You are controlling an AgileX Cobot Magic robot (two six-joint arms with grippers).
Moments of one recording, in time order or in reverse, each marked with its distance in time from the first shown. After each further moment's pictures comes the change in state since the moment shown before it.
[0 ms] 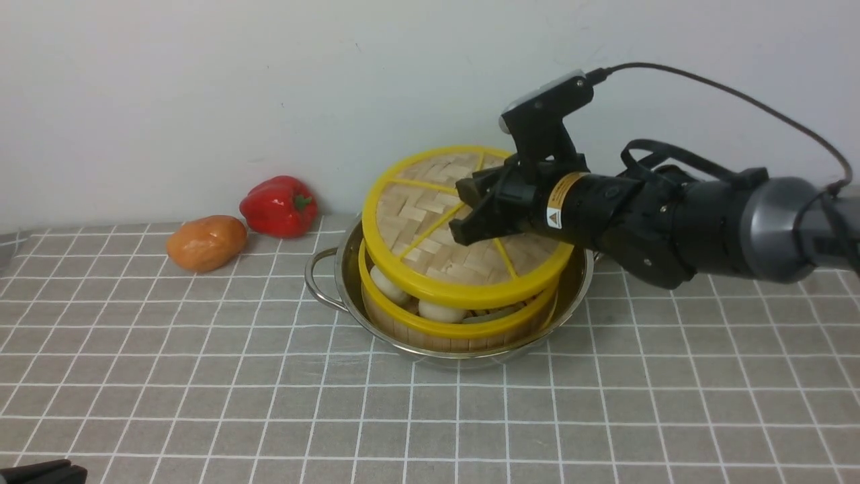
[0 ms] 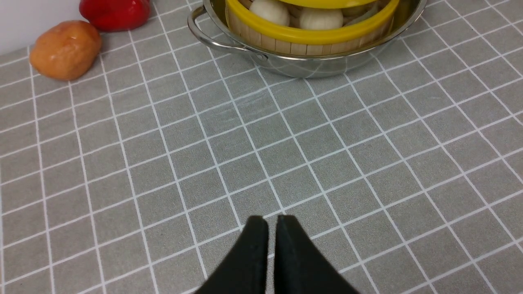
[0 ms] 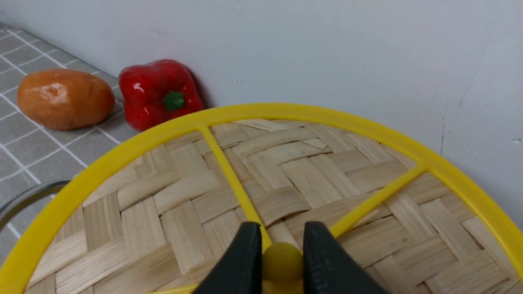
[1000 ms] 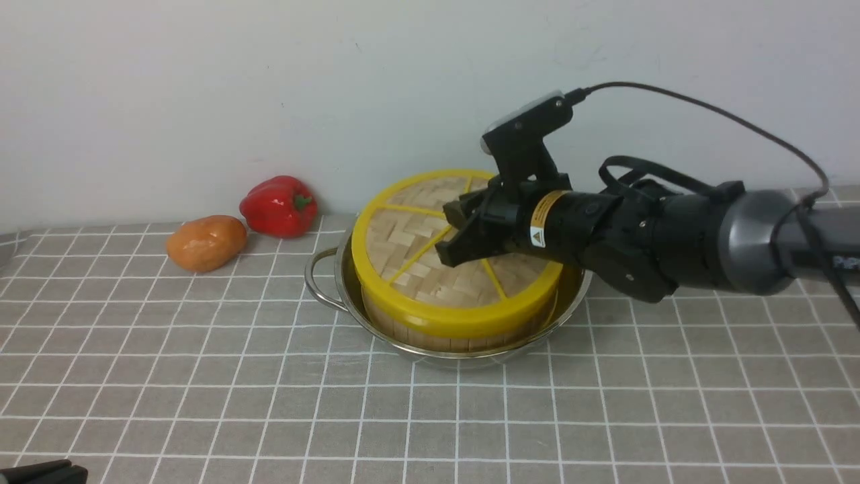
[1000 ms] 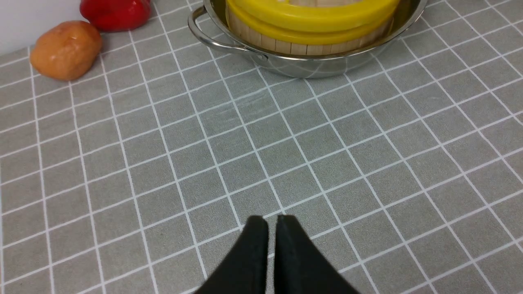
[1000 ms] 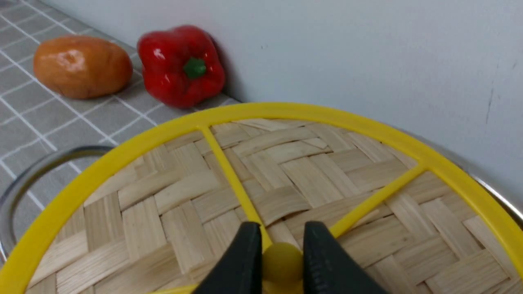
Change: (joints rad) right arm 0.039 0.031 0.000 -0.007 0.036 0.023; left arm 0.000 0.000 0.000 0.000 0.000 0.000
